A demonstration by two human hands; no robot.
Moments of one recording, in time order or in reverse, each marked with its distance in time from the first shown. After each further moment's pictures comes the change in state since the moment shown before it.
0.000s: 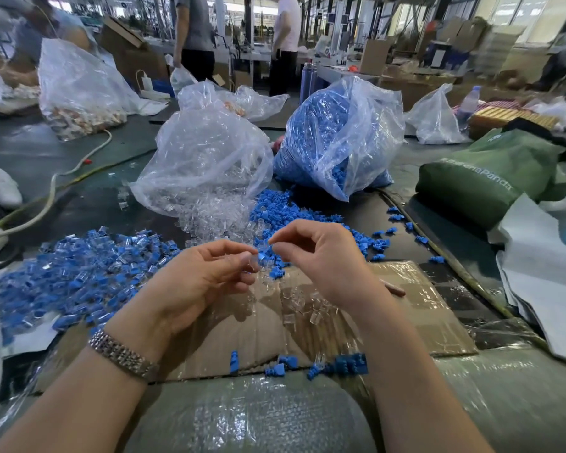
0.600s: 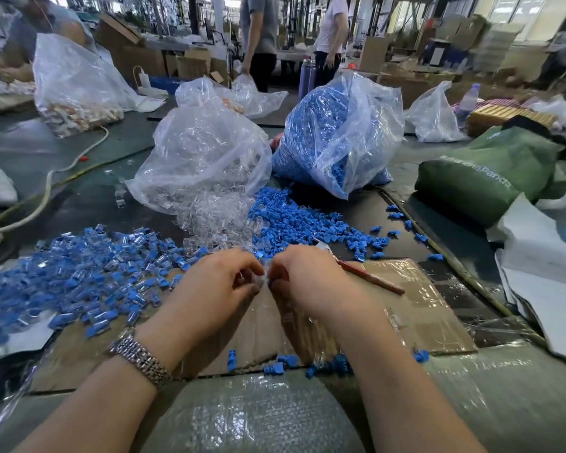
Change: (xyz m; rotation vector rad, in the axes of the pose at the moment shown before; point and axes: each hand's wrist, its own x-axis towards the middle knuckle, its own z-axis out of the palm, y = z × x) left_hand 0.009 -0.023 0.005 1.337 0.079 0.520; right_hand 0.006 -0.005 0.019 -0.750 -0.344 0.122
